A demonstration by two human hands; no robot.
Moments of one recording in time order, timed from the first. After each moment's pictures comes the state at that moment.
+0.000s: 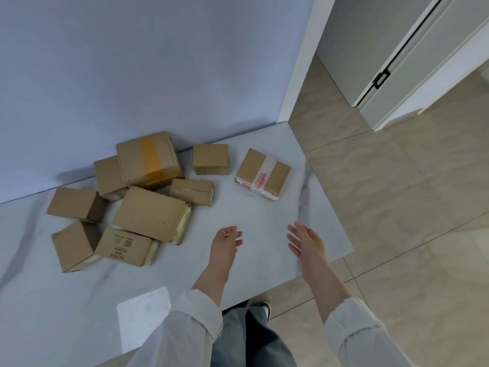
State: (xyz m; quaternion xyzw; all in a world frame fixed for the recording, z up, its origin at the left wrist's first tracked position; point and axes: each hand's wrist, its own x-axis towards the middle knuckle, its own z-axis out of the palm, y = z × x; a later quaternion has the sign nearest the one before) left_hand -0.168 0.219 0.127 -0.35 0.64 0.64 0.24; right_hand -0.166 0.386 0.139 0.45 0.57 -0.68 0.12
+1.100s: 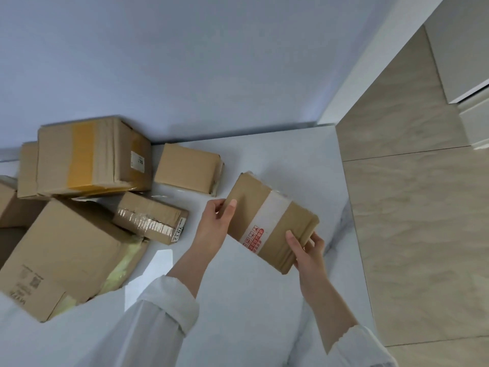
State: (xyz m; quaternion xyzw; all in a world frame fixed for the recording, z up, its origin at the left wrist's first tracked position) left_hand -0.401 0.271 -0.031 -0.39 0.73 0.54 0.18; right_hand -0.384 0.453 -0.058 0.38 0.57 -0.68 0.28
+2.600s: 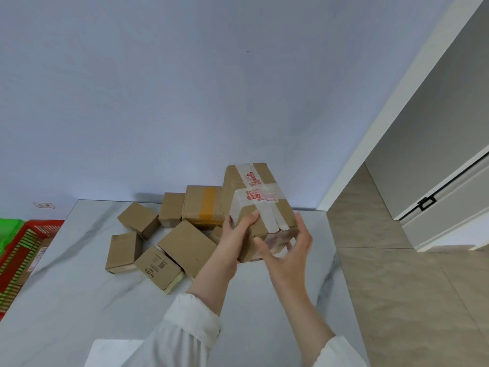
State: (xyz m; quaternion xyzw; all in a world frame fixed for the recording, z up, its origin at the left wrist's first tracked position) left_hand -0.190 0.174 0.286 -0.29 0.50 0.81 0.07; right_hand -0.185 0.286 0.276 -0.01 0.77 -0.63 -0.02
